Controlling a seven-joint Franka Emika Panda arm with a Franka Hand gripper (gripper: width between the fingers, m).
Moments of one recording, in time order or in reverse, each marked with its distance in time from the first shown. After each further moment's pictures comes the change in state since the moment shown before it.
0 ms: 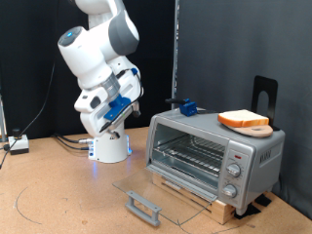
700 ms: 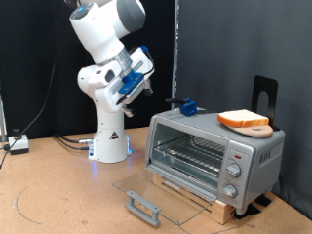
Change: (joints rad) arm 0.031 -0.128 0.068 0.004 0.098 -0.037 -0.038
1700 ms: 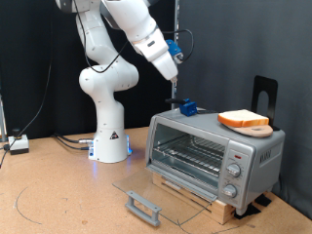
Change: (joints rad) arm 0.198 -0.128 0.038 0.054 0.007 -0.289 -0.609
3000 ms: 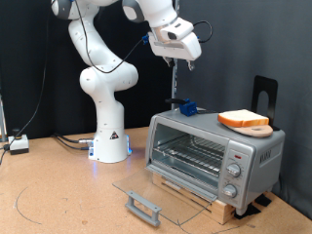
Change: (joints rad) arm -0.011 -0.294 0.286 -0.222 -0.073 0.269 -0.002
